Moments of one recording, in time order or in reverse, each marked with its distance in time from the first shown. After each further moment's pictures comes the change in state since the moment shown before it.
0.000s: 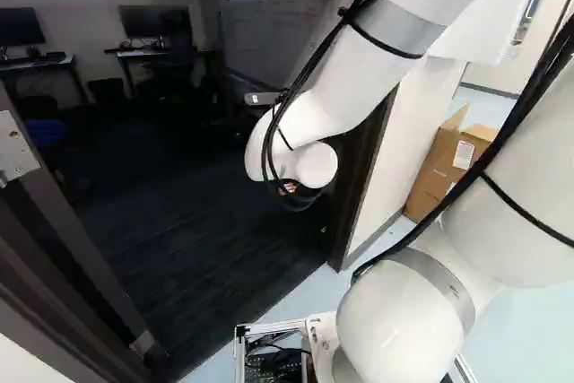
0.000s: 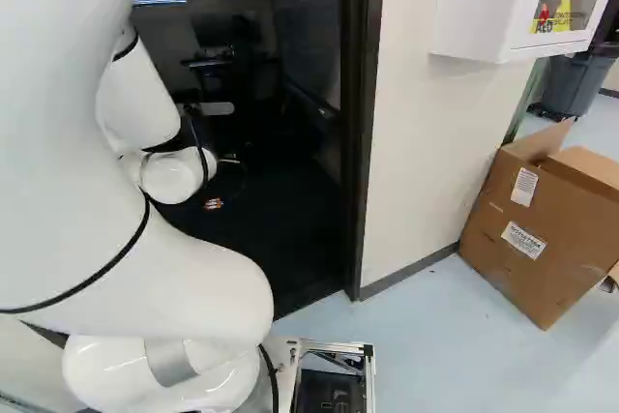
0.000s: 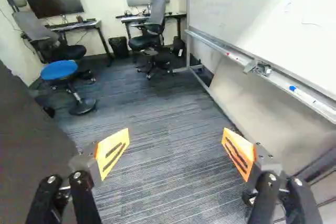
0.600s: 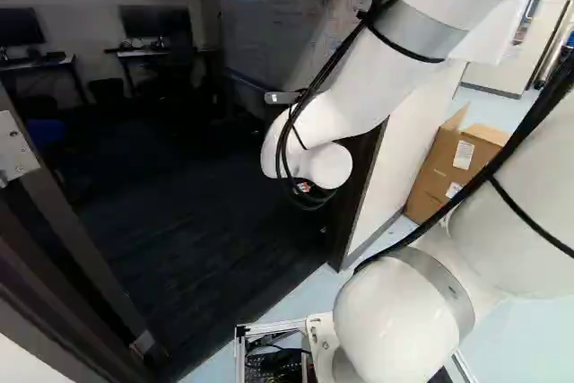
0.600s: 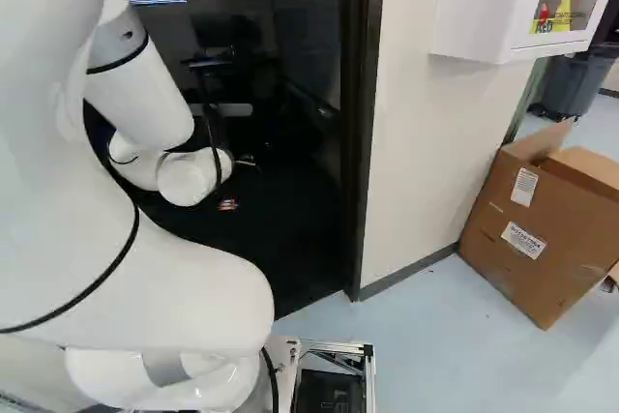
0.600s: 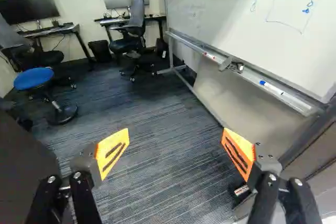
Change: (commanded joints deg) arm -6.4 2.2 2.0 0.0 0.0 0.0
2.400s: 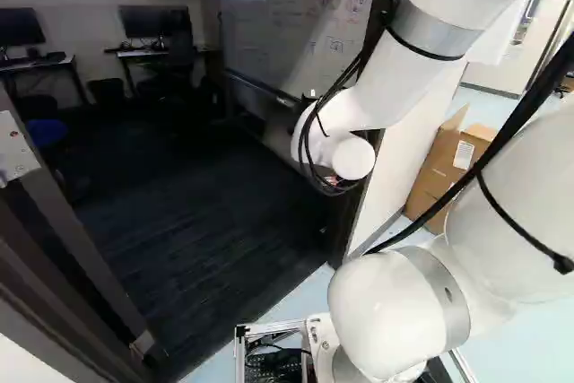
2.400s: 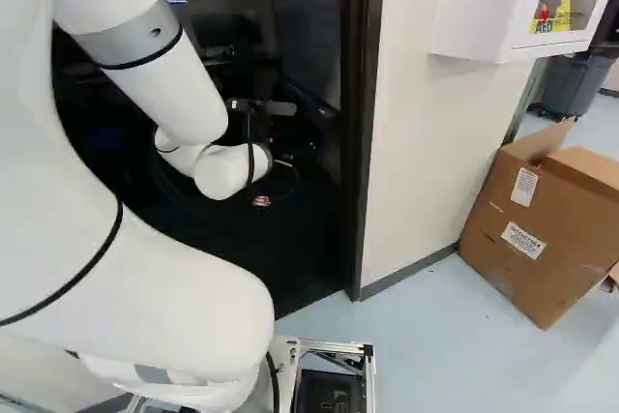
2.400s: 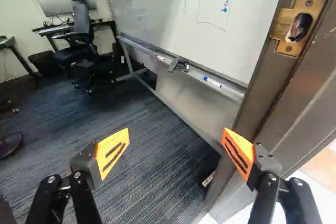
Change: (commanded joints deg) arm -14.7 -1.1 -1.0 0.0 0.0 0.0
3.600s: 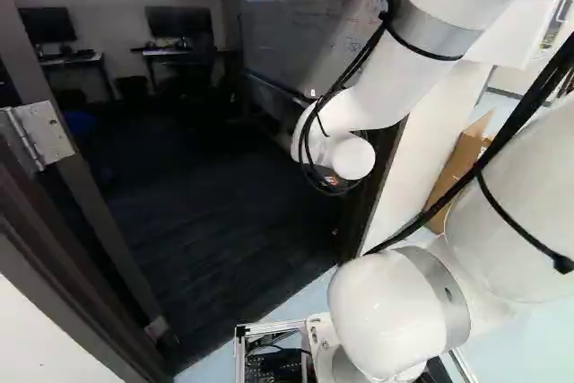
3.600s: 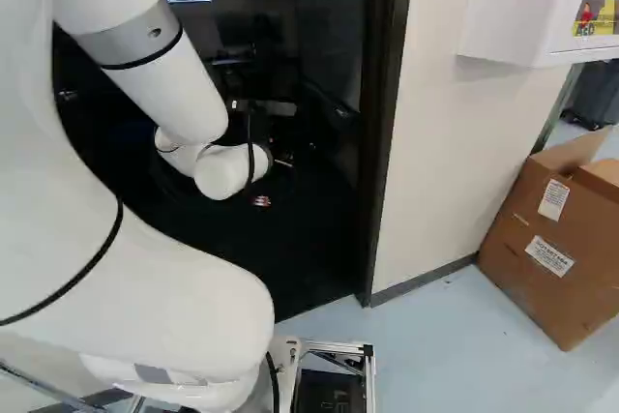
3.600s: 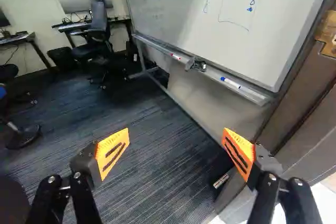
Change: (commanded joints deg) arm 0.0 0.0 0.0 0.0 0.0 0.0
